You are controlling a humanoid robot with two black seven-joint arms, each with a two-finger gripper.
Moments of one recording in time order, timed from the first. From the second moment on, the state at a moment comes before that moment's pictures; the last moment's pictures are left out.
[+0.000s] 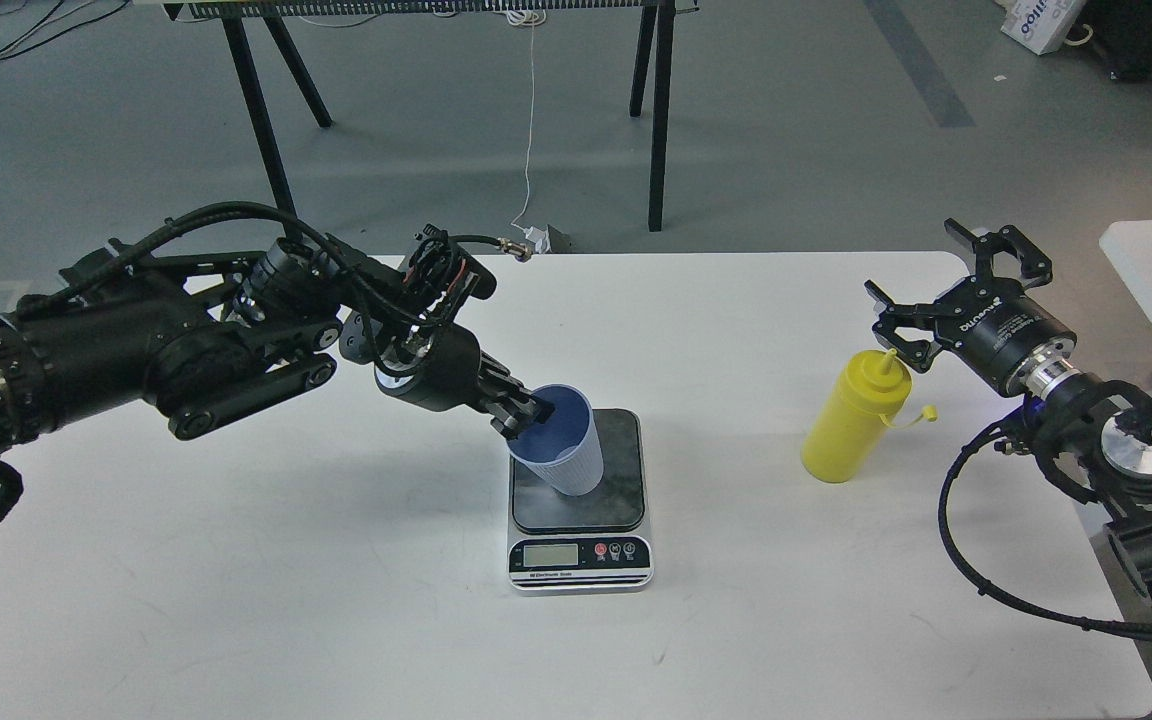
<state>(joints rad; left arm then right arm) -1.21 0.31 0.04 -0.97 1.73 -0.49 -0.49 0.53 -0.39 1.07 0.70 0.30 0.49 -0.26</state>
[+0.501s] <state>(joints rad) -1.21 0.31 0.03 -0.97 1.71 -0.49 -0.49 0.51 -0.39 1.07 0.70 0.30 0.49 -0.26</state>
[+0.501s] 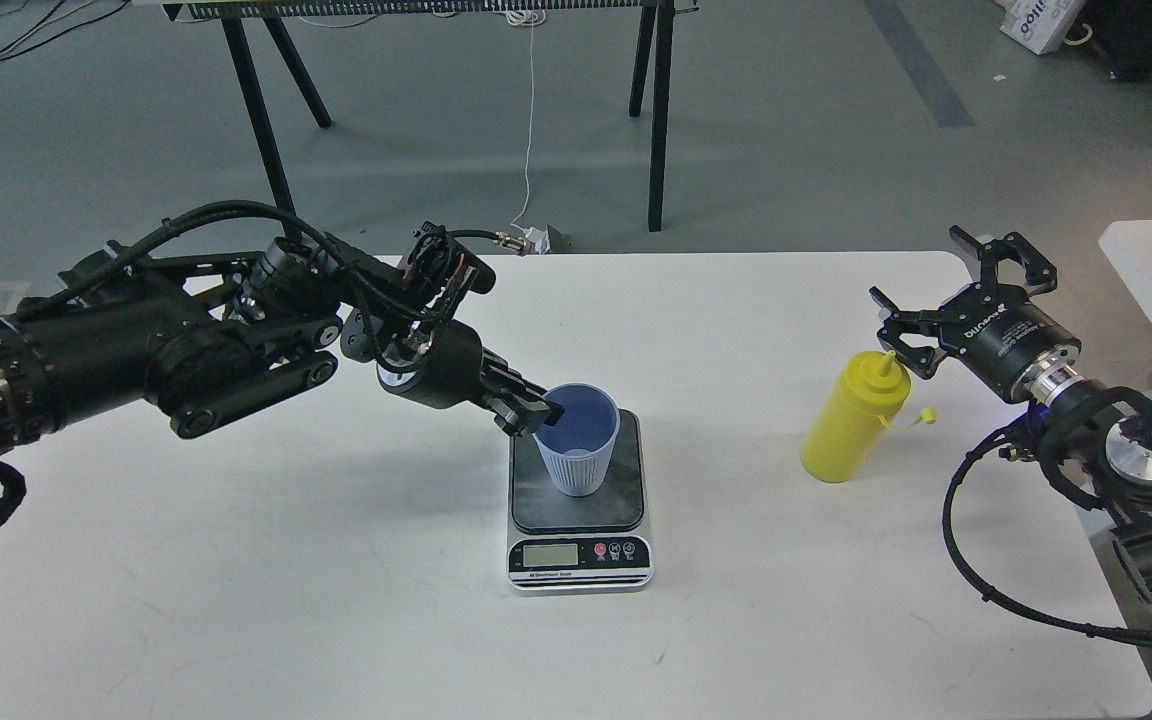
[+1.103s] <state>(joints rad) -1.30 0.48 -0.12 -0.96 1.23 -0.49 -0.49 0.61 -0.51 1.11 0.72 0.35 0.49 -0.31</state>
